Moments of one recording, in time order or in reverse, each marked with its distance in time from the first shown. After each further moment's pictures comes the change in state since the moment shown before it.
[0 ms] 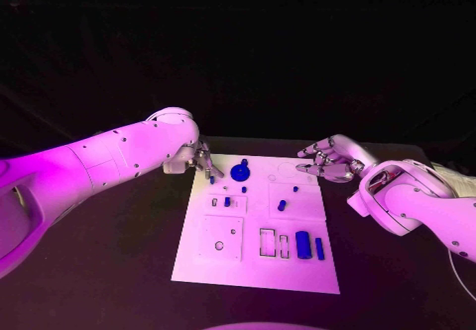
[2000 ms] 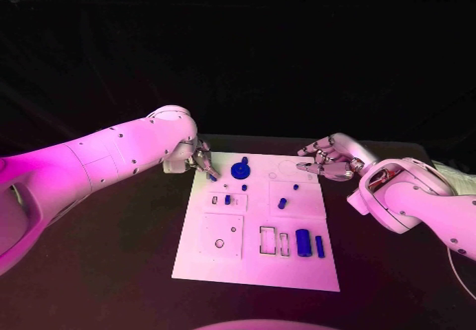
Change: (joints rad) left arm -0.001 -0.010 -0.001 0.002 0.074 0.010 0.007; left_hand 0.266 0.014 0.260 -0.024 0.006 -0.031 -0.016 0.064 0.044 0.009 -0.016 -0.001 -0.026 0.000 -0.015 0.000 0.000 0.000 0.000 -0.015 -0.005 0.000; right arm -0.002 0.007 0.000 -0.011 0.002 0.006 0.000; right_hand 0.000 0.000 0.000 0.000 0.008 0.000 0.000 0.000 0.000 0.000 0.000 0.000 0.000 0.000 0.000 0.000 0.000 0.000 0.000 0.000 0.000 -0.001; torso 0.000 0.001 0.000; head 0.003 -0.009
